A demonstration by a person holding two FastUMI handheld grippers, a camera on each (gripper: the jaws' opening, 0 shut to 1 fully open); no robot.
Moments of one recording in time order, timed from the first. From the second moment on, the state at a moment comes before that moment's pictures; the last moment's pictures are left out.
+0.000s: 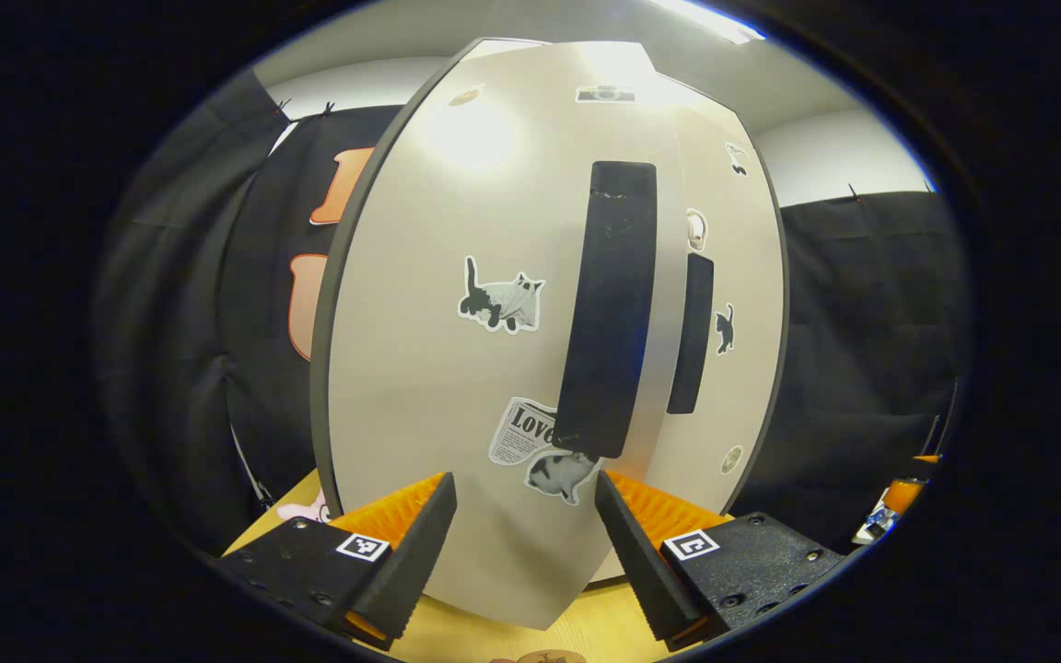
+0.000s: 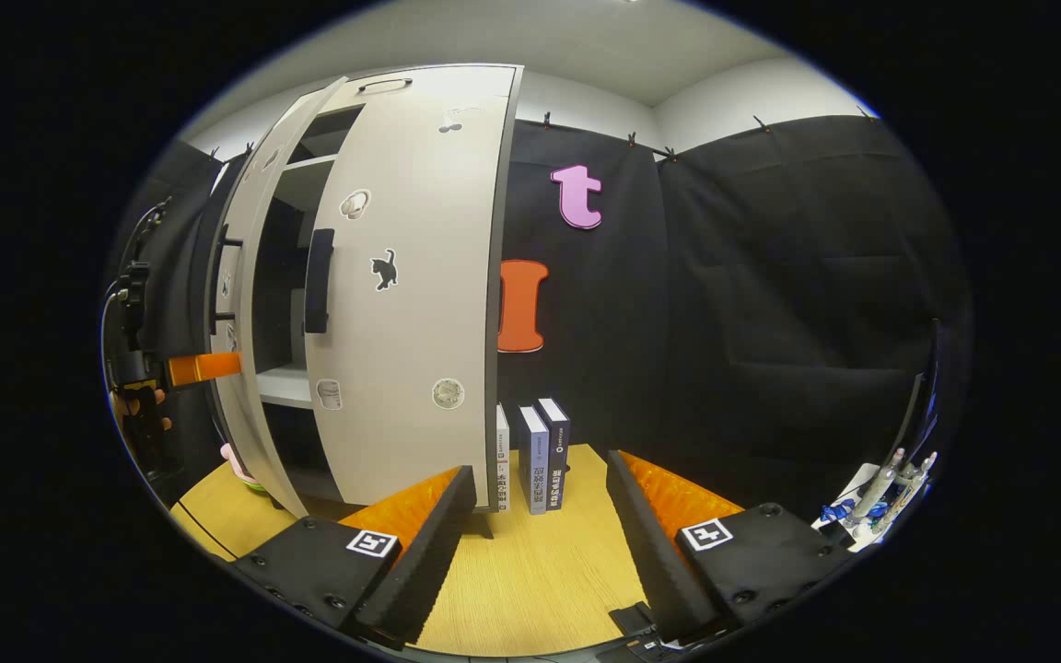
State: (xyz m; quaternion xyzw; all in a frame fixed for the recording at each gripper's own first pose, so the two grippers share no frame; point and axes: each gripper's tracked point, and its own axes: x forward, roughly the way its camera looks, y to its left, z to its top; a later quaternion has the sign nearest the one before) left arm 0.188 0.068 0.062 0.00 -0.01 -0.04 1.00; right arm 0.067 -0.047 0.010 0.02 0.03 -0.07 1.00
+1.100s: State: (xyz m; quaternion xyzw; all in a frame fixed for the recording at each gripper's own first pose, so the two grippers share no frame) left arm 0.206 0.060 0.041 0.00 0.02 -0.01 1.00; right arm 0.118 -0.086 0.004 0.03 0.05 -0.07 1.00
